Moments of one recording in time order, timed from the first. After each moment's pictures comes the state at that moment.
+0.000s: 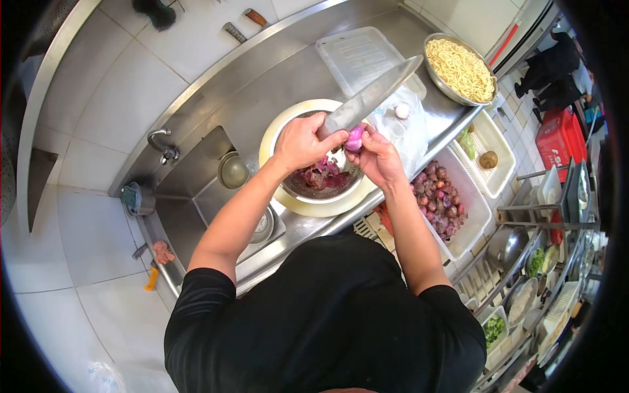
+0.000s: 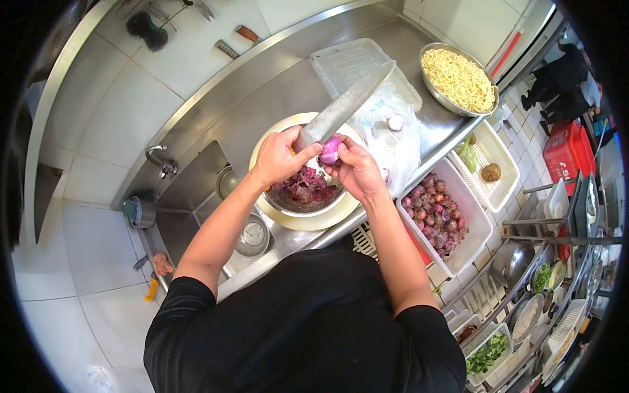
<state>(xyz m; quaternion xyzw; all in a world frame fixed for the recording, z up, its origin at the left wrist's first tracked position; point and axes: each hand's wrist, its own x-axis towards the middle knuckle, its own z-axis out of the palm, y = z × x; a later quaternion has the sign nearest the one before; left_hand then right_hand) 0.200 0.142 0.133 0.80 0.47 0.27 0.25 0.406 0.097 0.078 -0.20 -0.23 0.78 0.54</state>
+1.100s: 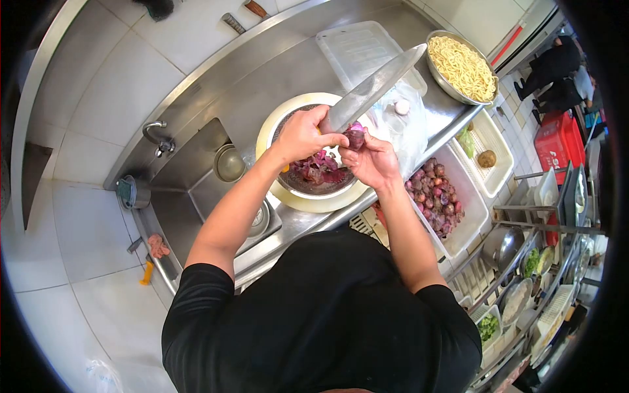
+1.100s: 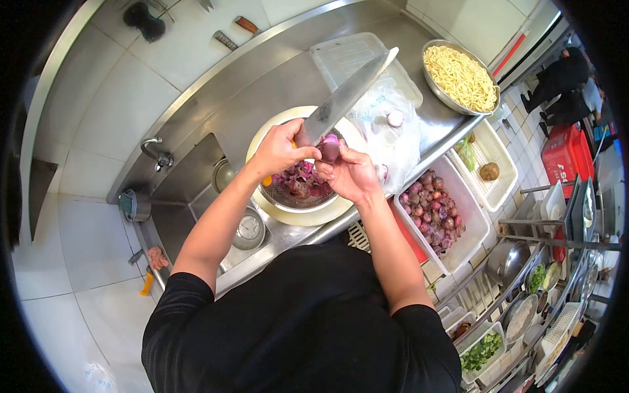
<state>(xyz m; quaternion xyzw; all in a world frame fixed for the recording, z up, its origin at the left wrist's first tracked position) 0.196 0.153 0.121 0.77 0.41 0.29 0.39 0.399 0.095 0.068 -0.05 -0.11 0.87 0.47</state>
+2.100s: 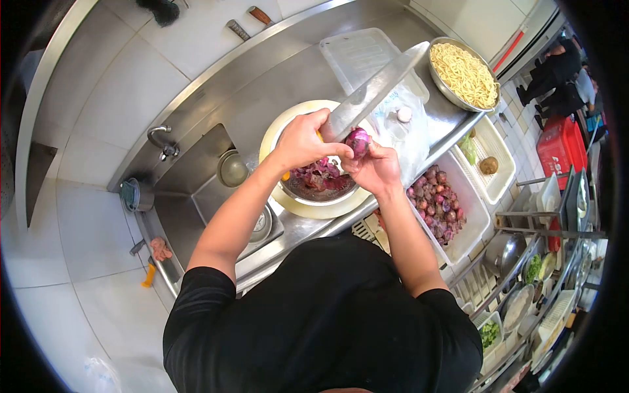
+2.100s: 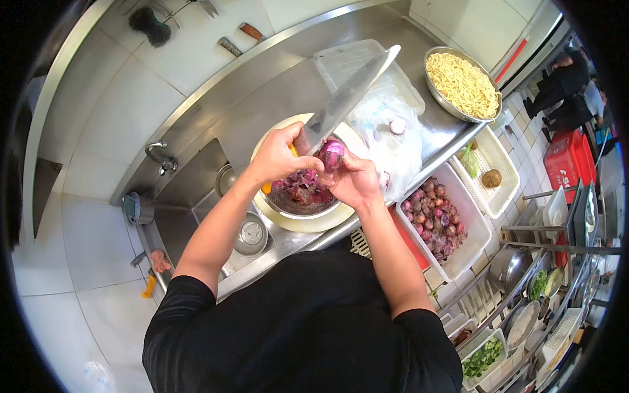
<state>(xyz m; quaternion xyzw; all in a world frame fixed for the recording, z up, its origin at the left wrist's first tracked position) 0.198 0.148 0.147 0.78 0.42 0.30 0.36 0.396 0.096 0.069 -0.04 -0.11 0.86 0.50</state>
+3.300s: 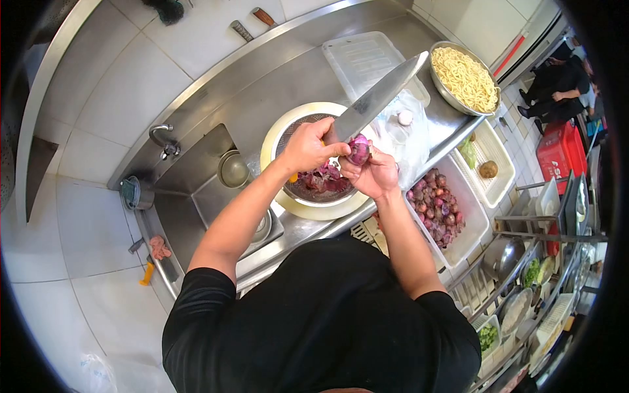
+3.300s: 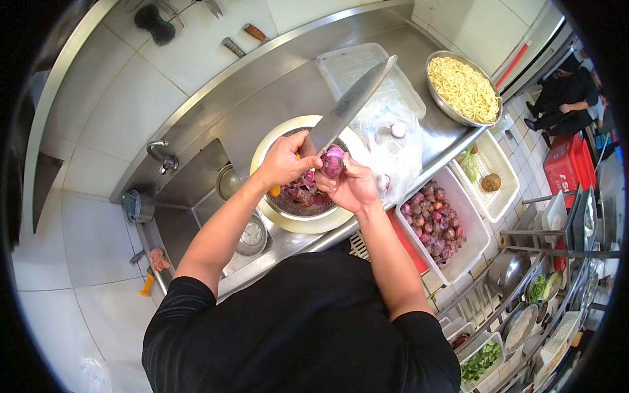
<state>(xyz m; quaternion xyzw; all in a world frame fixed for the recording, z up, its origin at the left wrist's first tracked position) 0.198 0.145 0.116 0.75 0.38 0.34 0.43 0.391 0.093 0.066 0.03 -0.13 0.87 0.47</state>
